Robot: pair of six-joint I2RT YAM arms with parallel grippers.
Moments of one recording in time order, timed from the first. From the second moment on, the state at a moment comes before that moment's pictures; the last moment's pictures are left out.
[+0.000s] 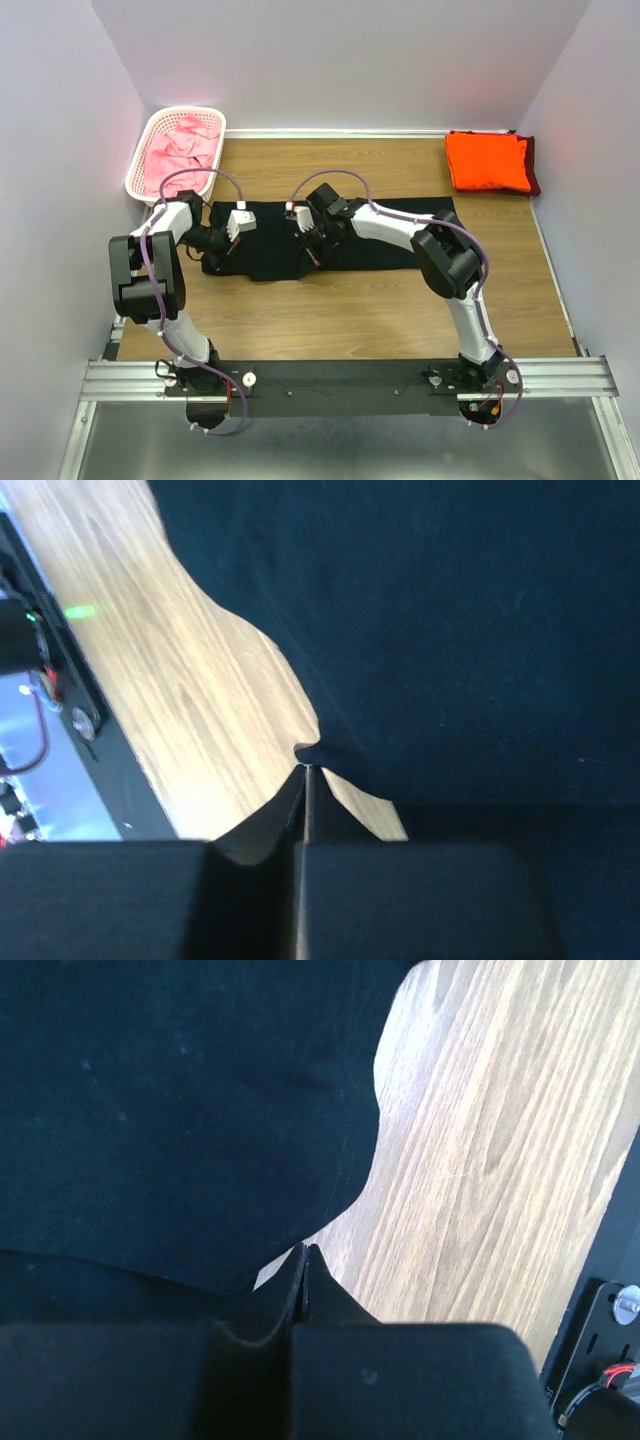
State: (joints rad) left arm 0.13 1.72 1.08 -1.03 0.80 1.20; right arm 0.77 2.17 1.57 -0.50 -0.67 0.13
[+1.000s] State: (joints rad) left arm -0.08 1.20 0.74 -0.72 0.68 1.28; right arm 0.71 2.10 1.48 -0.44 -0.72 0.29
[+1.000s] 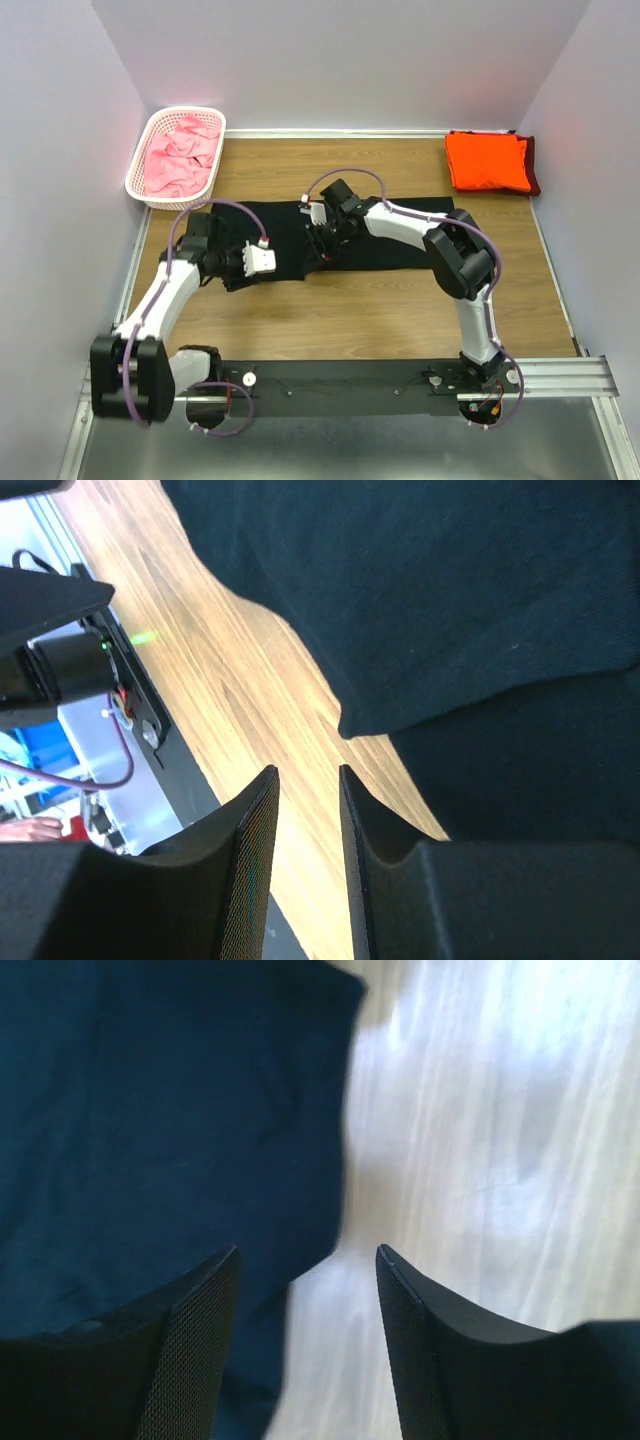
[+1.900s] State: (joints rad) left arm -0.33 0.90 0.24 -0.10 0.36 1.44; right arm 0.73 2.17 1.46 -0.34 -0.73 0.46
